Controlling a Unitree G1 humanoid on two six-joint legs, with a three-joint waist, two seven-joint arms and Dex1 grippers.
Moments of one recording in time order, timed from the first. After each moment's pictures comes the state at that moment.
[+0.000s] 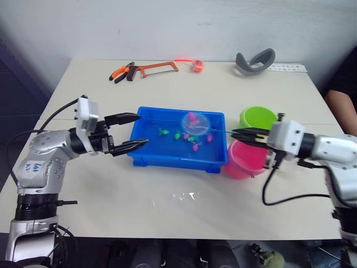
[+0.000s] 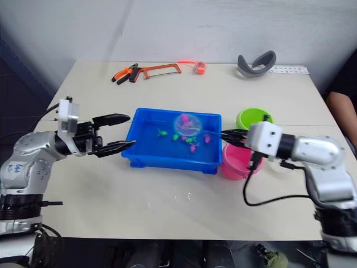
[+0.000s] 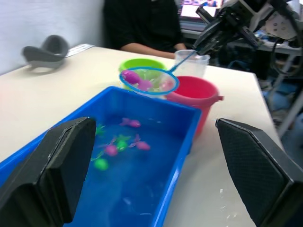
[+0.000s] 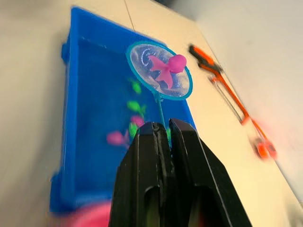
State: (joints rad) left arm -0.50 0.66 0.14 -0.02 -0.59 0.38 -1.14; right arm -0.27 -0.86 -0.20 -0.24 0.29 -0.02 1.07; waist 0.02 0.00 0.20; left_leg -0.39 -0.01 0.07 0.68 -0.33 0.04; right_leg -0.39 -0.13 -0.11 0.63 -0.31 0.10
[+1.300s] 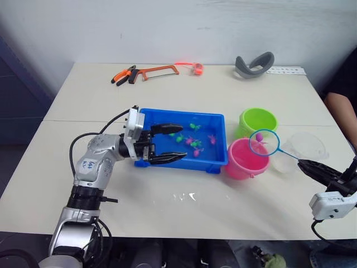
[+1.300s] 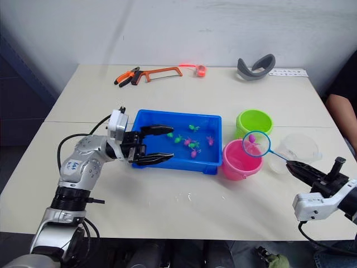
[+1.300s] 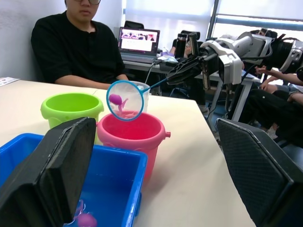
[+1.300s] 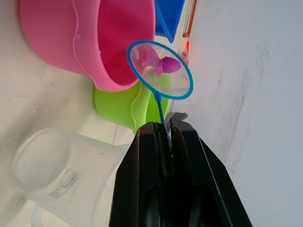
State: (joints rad) left arm -0.58 0.40 -0.02 0.09 -0.54 0.28 -1.20; right arm 0.25 -0.90 -0.67 -0.03 -0.53 -0.98 0.50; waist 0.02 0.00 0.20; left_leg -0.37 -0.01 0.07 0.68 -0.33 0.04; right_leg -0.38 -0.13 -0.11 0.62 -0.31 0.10
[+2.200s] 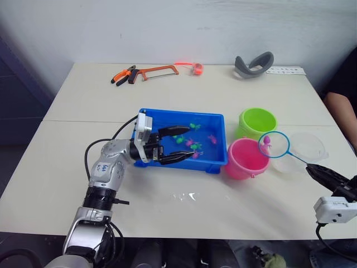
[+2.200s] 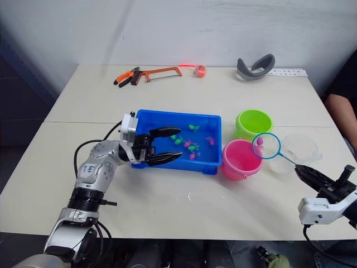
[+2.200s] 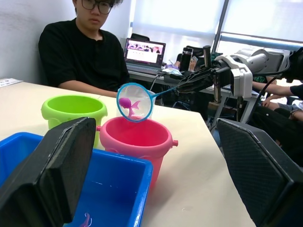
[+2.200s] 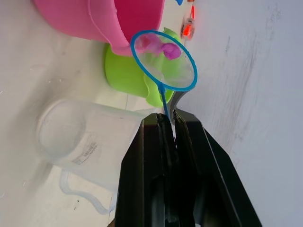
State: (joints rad) left arm -0.59 0.30 -0.02 0.21 -0.51 0.21 -1.18; right arm 0.40 -0.92 -0.66 -0.06 -0.55 -0.87 0.33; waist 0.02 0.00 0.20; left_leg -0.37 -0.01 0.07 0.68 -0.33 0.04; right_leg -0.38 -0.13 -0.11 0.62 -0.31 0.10
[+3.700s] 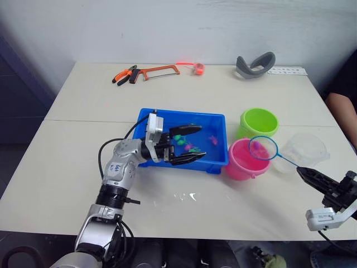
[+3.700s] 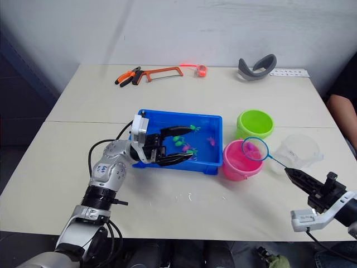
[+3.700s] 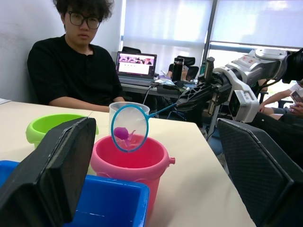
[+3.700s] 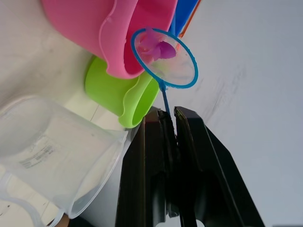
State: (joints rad) left arm -0.62 0.20 -0.05 0.28 -0.48 0.12 -1.19; right arm 0.46 -0.96 -0.66 -0.19 -0.99 -0.89 -0.05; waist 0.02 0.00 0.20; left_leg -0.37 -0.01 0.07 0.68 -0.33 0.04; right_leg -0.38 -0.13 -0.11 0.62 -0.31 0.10
